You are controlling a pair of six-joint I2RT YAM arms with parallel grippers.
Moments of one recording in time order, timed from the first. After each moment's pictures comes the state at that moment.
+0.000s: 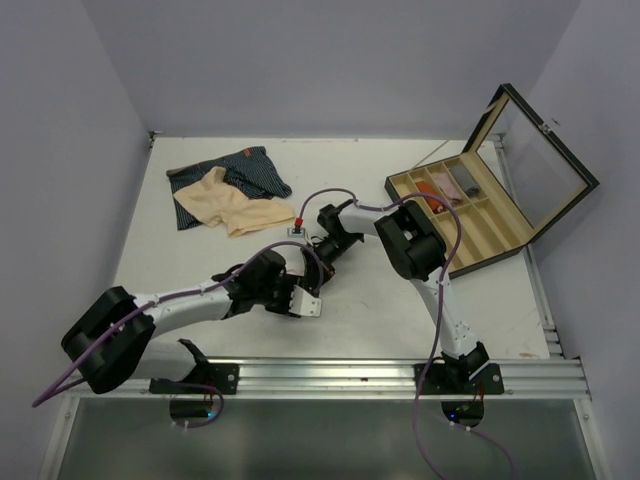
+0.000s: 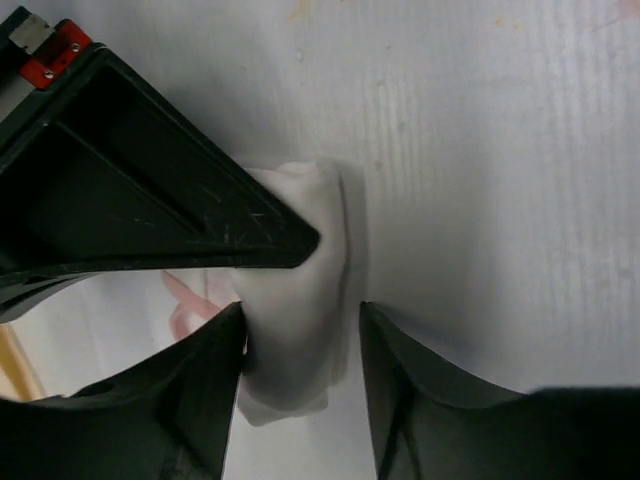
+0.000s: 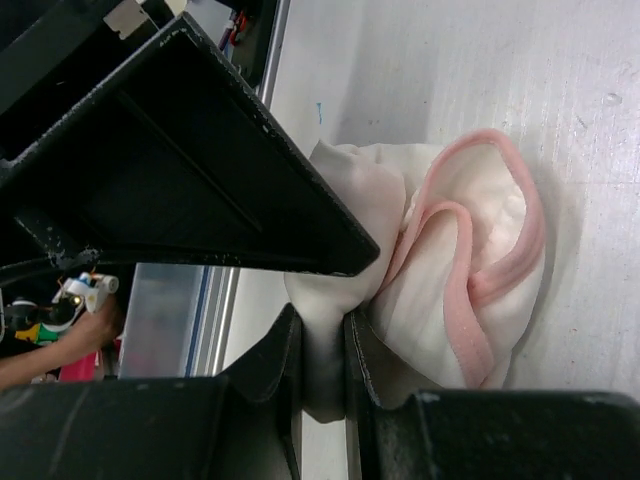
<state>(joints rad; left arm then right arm) -0.76 1.28 0.50 -0.12 0.28 0.98 0.63 2.45 1.68 -1.01 -1.30 -0.75</state>
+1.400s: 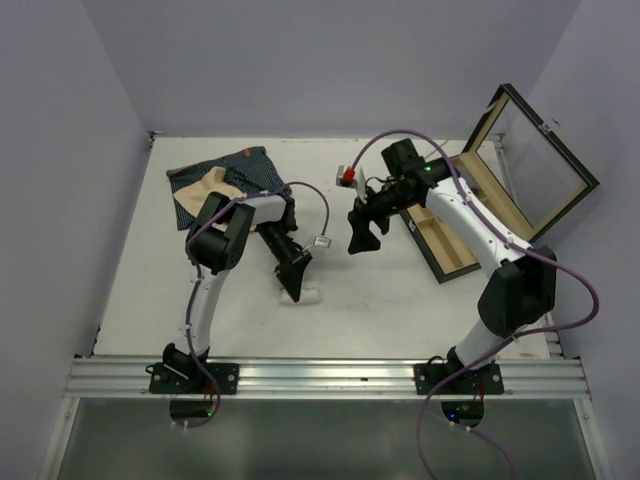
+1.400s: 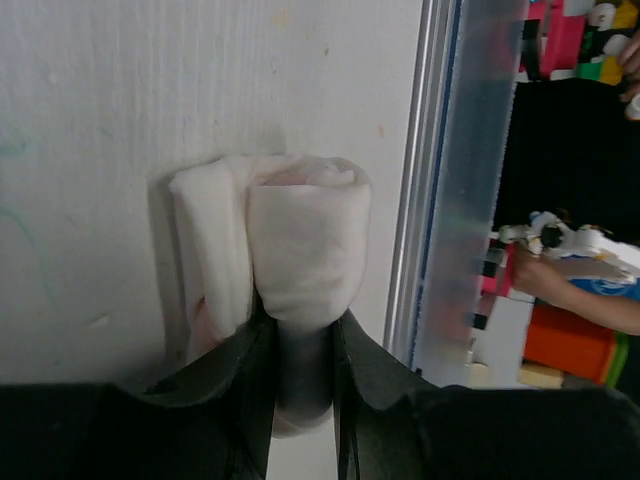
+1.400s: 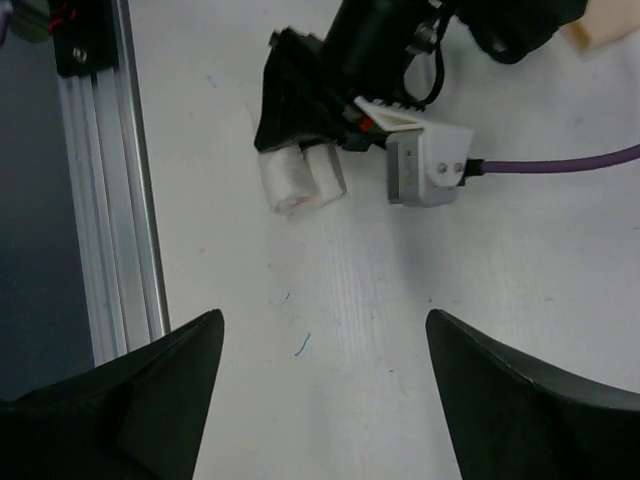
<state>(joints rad) -0.46 2.35 1.58 -1.41 0.93 1.03 0.41 1.66 1.57 -1.04 -0.80 -0.65</state>
